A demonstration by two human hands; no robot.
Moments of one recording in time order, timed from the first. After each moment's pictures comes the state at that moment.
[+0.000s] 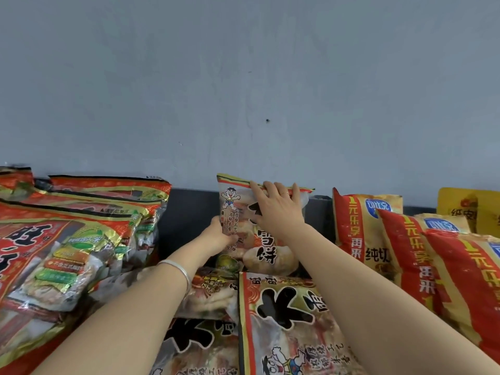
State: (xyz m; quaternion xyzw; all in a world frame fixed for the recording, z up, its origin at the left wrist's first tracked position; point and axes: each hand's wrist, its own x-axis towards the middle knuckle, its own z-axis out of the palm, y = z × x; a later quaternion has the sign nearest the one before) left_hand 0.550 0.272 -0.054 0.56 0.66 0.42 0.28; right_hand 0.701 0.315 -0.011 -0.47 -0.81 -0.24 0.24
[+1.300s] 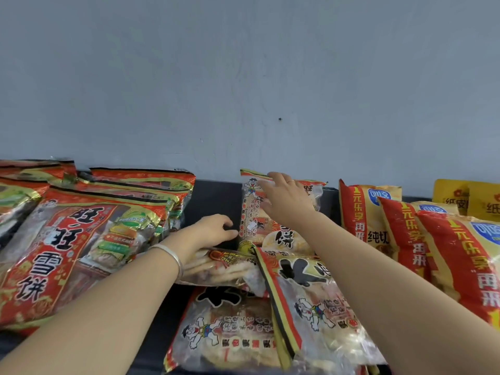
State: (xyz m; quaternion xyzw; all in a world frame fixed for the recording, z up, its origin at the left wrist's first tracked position) left_hand 0.520 0.198 -0.039 0.68 0.70 0.19 0.11; right_hand 0.695 0.248 0.003 -0.44 -0.84 -0.23 0.23
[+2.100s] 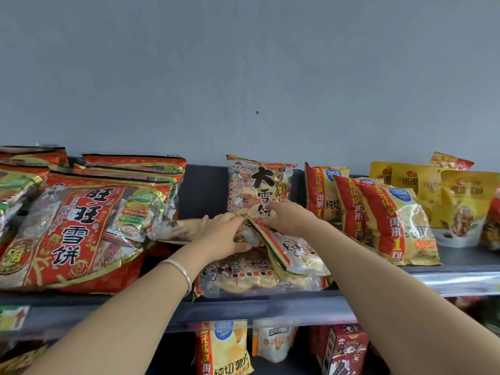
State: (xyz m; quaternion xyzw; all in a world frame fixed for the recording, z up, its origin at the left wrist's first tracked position) left_hand 0.551 0.091 -0.072 0.79 0.60 0.14 -0.06; right_hand 0.726 0.124 -0.030 -0.59 -0.80 -0.03 0.11
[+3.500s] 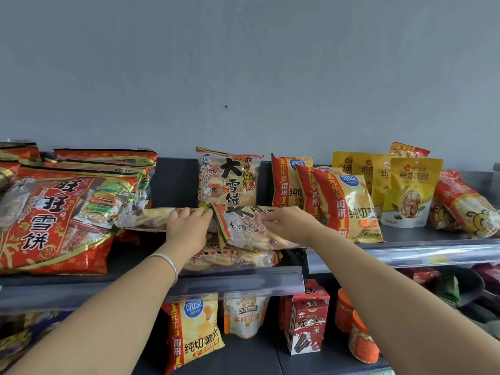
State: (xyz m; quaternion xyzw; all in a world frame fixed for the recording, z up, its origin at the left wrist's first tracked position) left_hand 0.593 0.078 -0.095 0.68 0.69 0.13 -0.21; right_hand 0.828 0.067 -0.046 -0.52 -0.84 0.00 0.13
